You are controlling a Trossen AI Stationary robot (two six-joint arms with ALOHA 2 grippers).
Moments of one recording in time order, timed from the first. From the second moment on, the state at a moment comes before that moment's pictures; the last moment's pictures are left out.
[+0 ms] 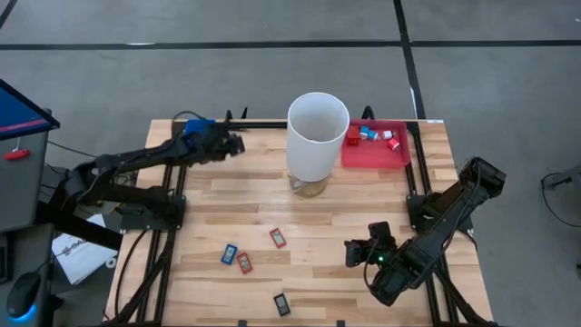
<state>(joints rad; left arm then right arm) 0.60 1.17 0.68 -0.38 -0.24 -1.05 0.83 1.58 1.22 -1.03 0.81 2.19</state>
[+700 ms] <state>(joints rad) 0.85 1.16 0.68 -0.26 -0.39 -1.35 0.81 1.58 1.22 -1.04 0.82 2.19</state>
